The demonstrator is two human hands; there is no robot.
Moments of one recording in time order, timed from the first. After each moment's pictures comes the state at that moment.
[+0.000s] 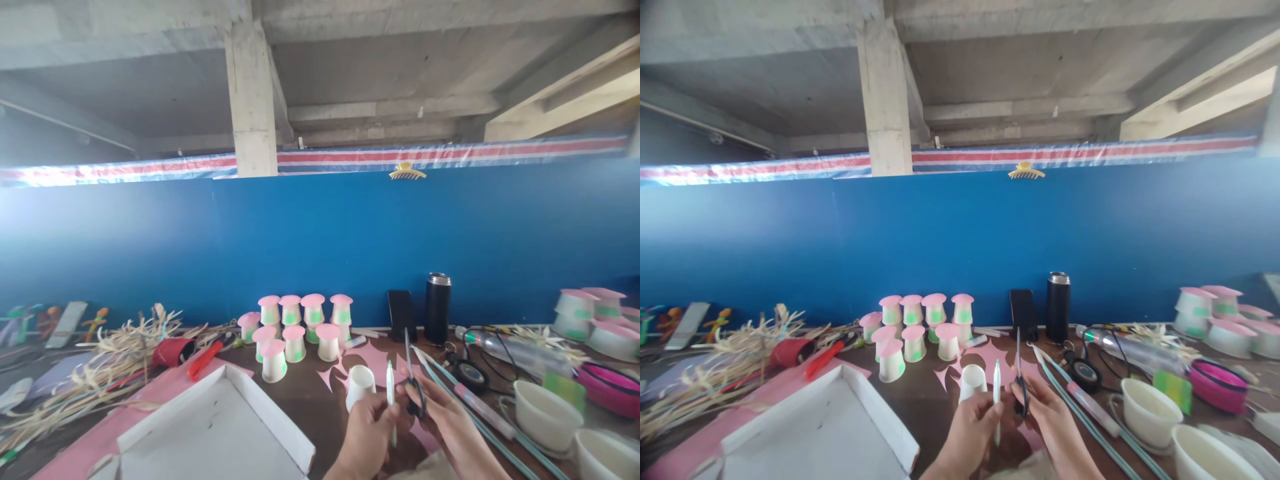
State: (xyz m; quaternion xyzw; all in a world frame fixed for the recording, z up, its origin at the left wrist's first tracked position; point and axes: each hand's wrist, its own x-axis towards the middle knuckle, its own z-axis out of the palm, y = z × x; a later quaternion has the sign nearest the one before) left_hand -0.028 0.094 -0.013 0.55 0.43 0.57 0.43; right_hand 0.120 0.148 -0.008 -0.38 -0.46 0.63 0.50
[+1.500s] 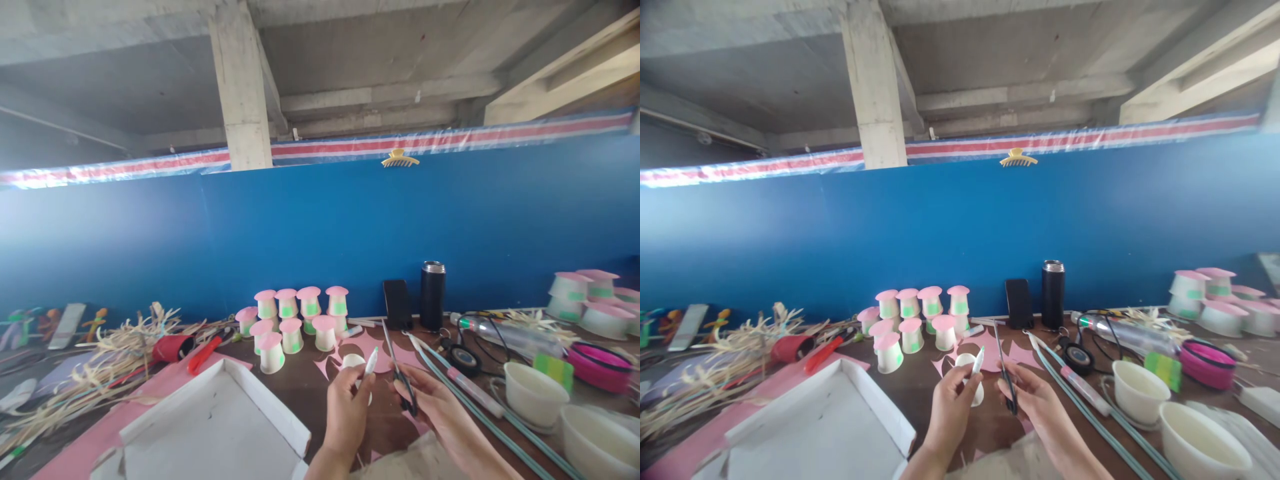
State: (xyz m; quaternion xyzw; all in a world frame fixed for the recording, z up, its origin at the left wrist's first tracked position) left_hand -0.046 0.084 0.002 0.55 0.55 0.59 0.21; right_hand 0.121 0.126 0.011 -0.37 -0.51 0.64 0.44
